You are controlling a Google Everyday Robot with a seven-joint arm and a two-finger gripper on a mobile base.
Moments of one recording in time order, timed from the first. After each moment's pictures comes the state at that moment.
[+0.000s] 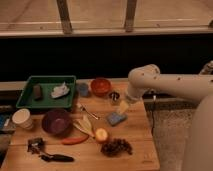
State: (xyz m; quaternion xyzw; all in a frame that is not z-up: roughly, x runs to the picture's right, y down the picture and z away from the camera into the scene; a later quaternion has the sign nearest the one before) arm 0.093 0.095 0.783 -0.30 0.01 0.33 0.89
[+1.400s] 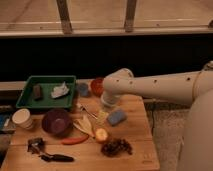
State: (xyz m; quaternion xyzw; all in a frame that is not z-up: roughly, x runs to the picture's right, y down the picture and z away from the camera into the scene) arm -0.038 0.129 0.748 -0.33 -0.09 0.15 0.93
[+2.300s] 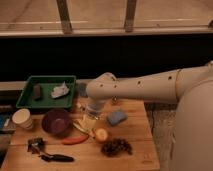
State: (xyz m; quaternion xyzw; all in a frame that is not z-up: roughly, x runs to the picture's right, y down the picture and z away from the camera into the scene) arm -0.088 0.154 0.733 -0.35 -0.13 0.09 0.92
